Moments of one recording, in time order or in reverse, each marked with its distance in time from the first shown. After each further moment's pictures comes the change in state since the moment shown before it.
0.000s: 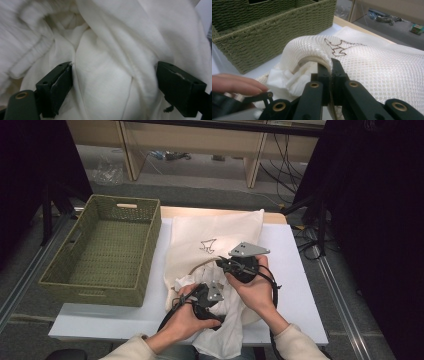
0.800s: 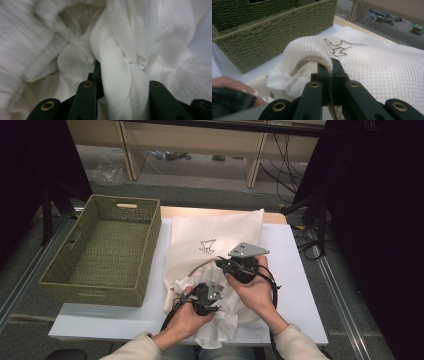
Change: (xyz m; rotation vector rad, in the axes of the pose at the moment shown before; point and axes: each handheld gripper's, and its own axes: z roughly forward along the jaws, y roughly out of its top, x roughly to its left) left arm 0.010 0.002 -0.006 -0.037 0.025 -0.056; right arm 0.002 0.000 -0.001 0.010 0.007 0.021
